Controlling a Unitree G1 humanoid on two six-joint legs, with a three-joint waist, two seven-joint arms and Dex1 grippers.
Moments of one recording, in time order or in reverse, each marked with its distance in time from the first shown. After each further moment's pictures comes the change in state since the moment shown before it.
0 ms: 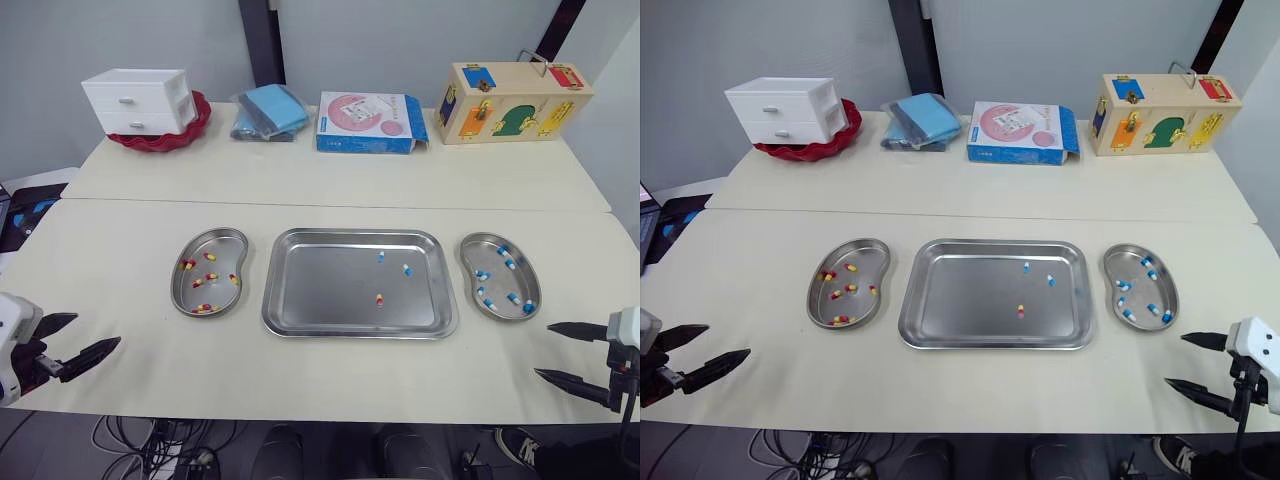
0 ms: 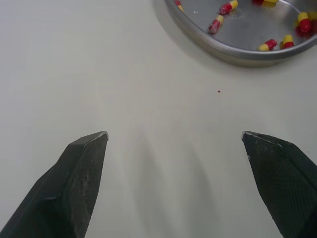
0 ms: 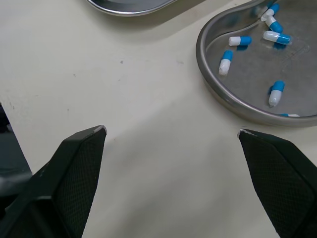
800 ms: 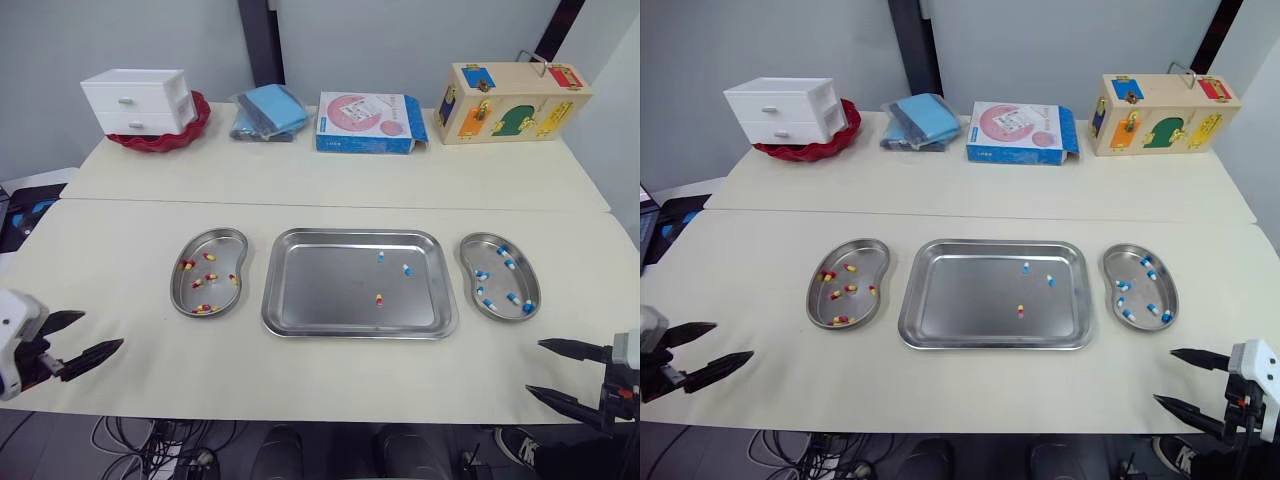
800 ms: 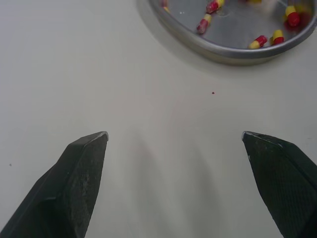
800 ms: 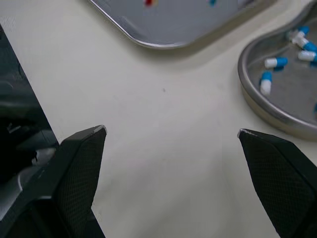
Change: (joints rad) left arm -0.131 0.000 -0.052 0.044 0.082 -0.041 -0.111; right arm 0.143 0.146 -0.033 -0.141 0.141 -0.013 -0.002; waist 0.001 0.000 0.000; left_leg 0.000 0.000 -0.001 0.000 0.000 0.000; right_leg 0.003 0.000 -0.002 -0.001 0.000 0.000
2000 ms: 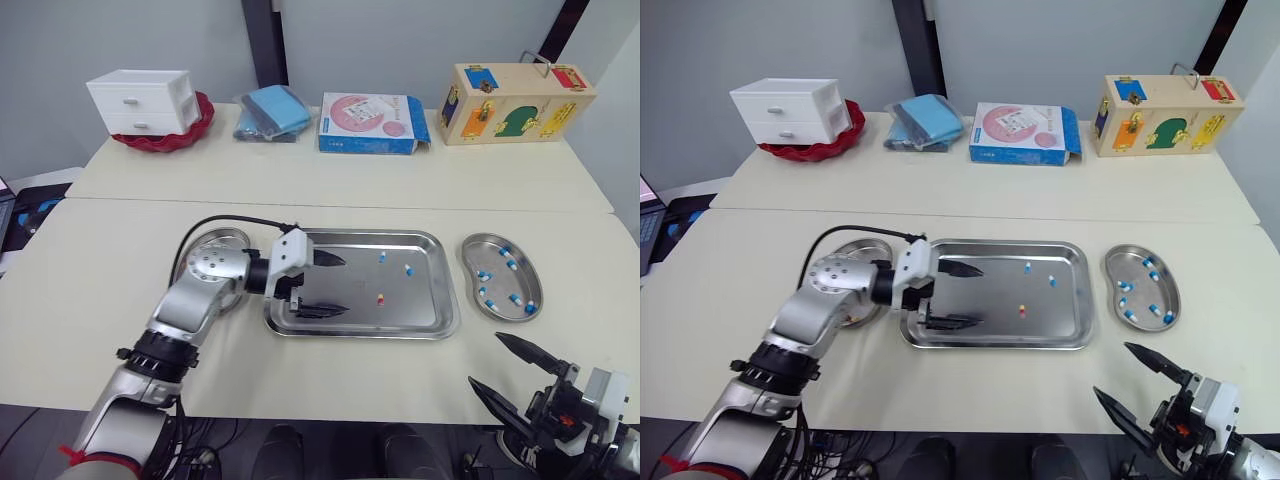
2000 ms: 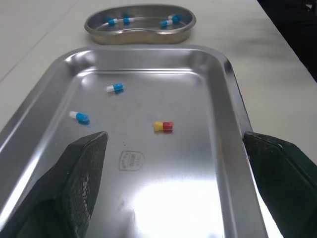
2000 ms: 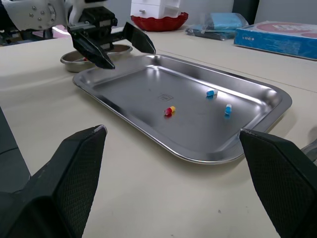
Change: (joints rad) left arm -0.877 -0.465 -0.911 0.080 0.161 -0.110 -0.175; right arm 0.082 0.384 0.200 -0.175 0.022 -0.318 -0.227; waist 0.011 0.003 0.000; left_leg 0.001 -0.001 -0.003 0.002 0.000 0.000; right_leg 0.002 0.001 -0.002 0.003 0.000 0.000
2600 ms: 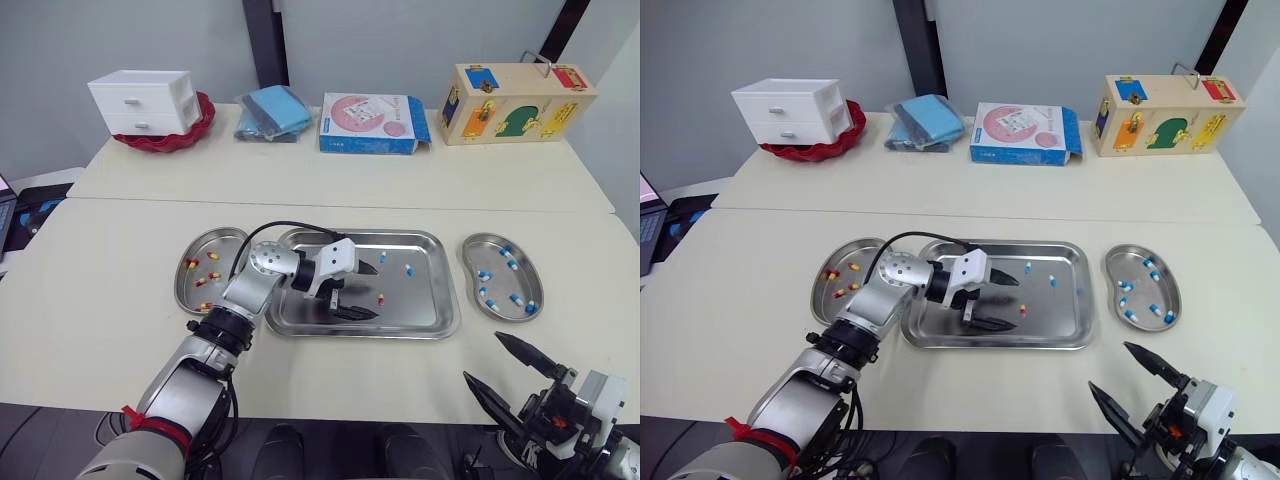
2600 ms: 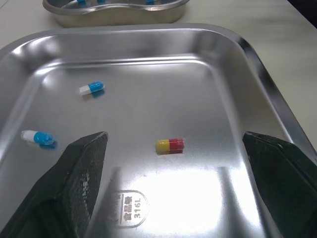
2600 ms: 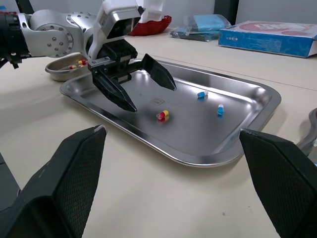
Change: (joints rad) left arm -0.152 -0.207 -0.084 0.327 0.171 -0.154 -0.018; right arm 0.055 0.025 0.044 -0.060 -0.009 -0.009 -0.120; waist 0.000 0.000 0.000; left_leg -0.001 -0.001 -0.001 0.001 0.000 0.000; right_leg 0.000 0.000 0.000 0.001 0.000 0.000
